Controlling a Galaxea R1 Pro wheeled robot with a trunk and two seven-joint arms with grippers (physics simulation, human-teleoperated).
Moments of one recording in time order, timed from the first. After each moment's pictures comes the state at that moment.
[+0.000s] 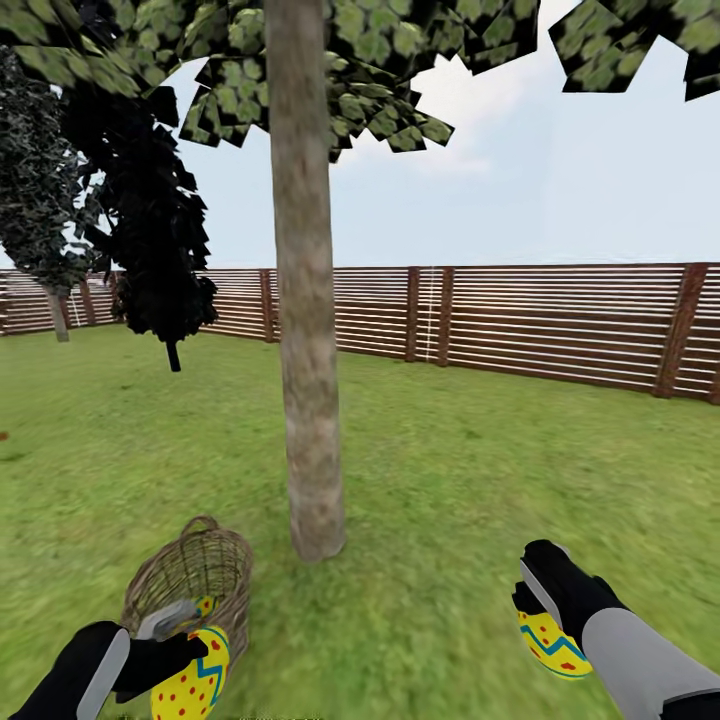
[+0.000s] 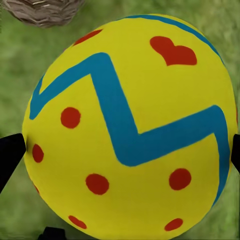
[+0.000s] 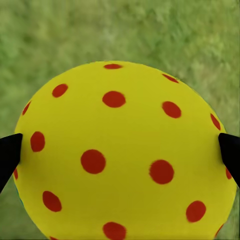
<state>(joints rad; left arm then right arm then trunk) -0.34 0.18 0.22 -0.86 0.31 0.90 -0.08 -0.72 -0.17 0.22 -0.45 -0.08 0.82 -0.19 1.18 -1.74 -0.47</state>
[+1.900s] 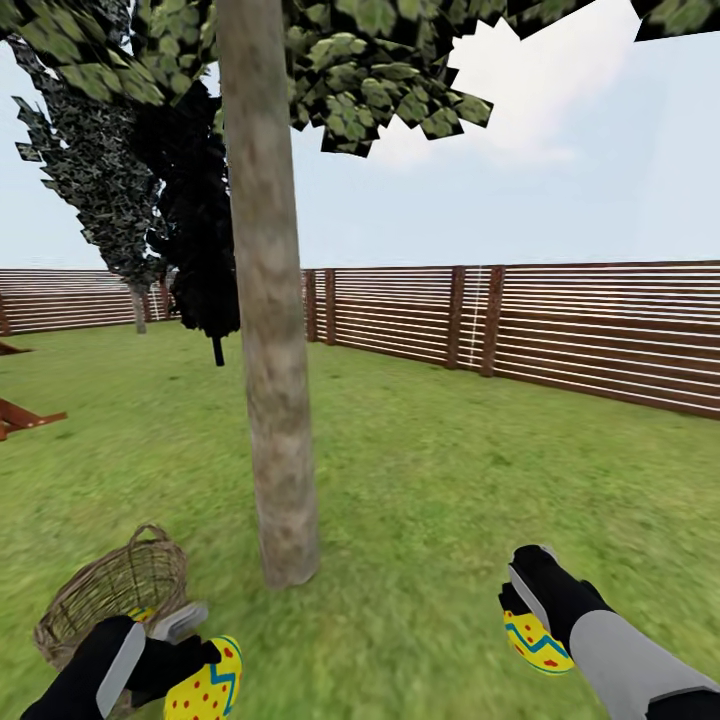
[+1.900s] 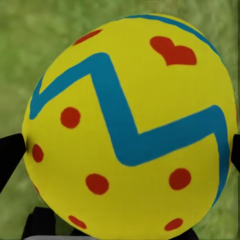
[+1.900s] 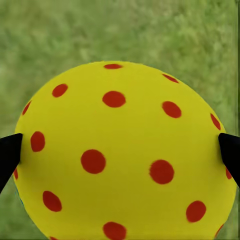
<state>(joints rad) -0.38 0.15 0.21 -0.78 0.31 0.94 -0.07 -0.72 -0.13 0.22 -0.41 -0.08 0.75 -0.19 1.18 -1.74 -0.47</state>
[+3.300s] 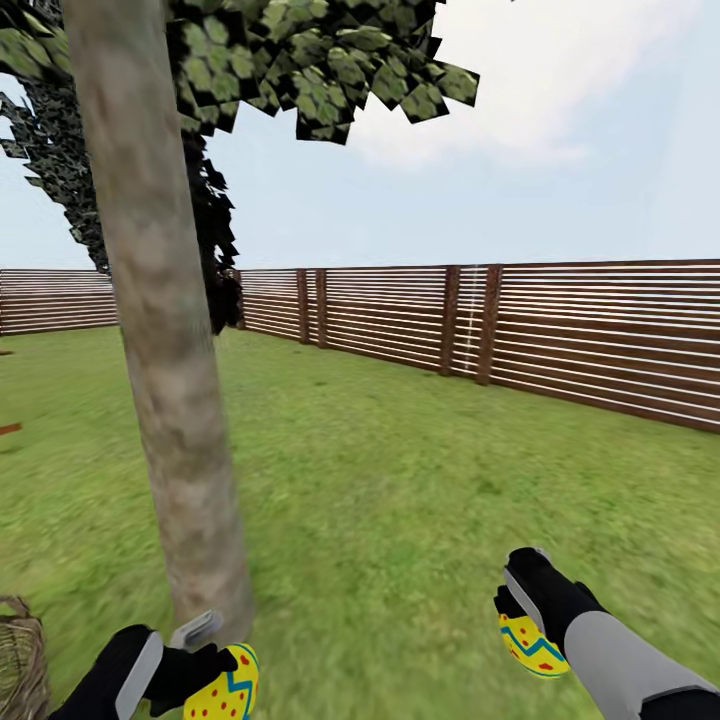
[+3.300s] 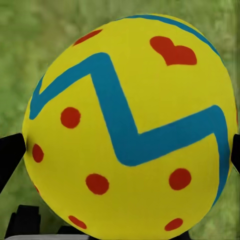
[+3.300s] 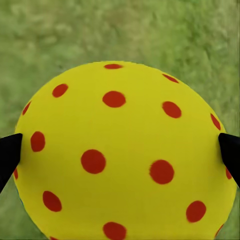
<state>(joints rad) -0.38 0.10 0.22 -0.73 0.30 0.89 -0.07 -0.72 -0.11 0.23 -0.40 -0.07 0.74 -0.19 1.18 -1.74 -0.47</state>
